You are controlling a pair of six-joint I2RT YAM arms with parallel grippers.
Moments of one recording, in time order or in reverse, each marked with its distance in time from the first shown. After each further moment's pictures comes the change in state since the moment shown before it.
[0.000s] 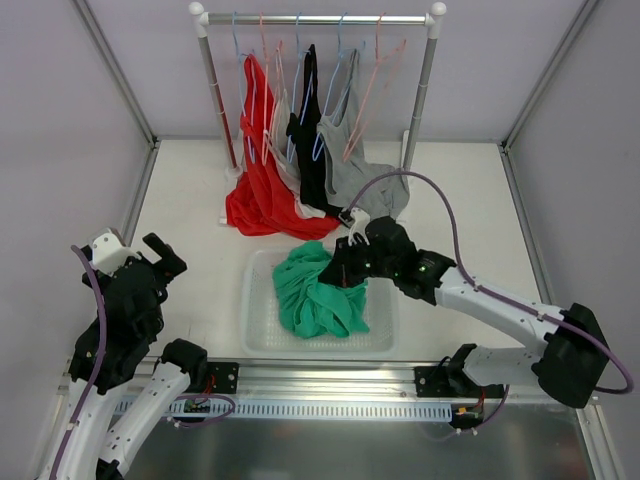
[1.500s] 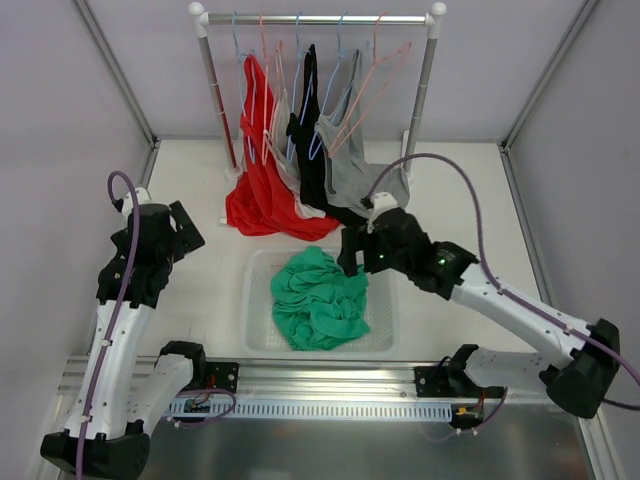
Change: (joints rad) left arm 0.257 0.411 0.104 0.002 0.375 0.008; right arm 0.043 -0.008 0.091 -0.278 0.407 -0.113
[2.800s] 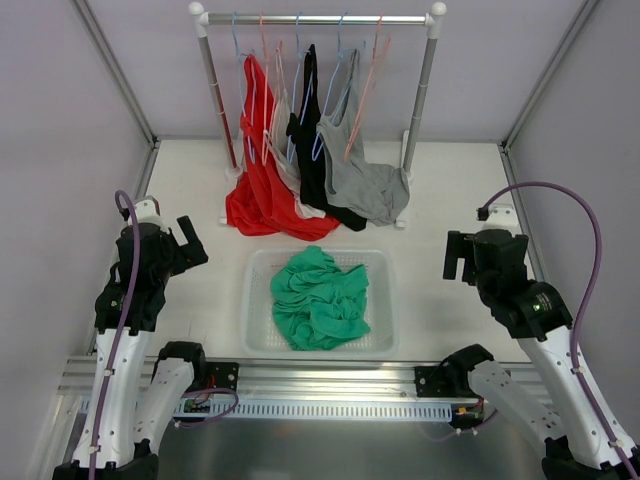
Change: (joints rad) left arm 0.082 -0.141 -0.098 0.062 0.236 0.179; right arm -0.499 -0.504 -0.032 -0.480 0.401 -0.229
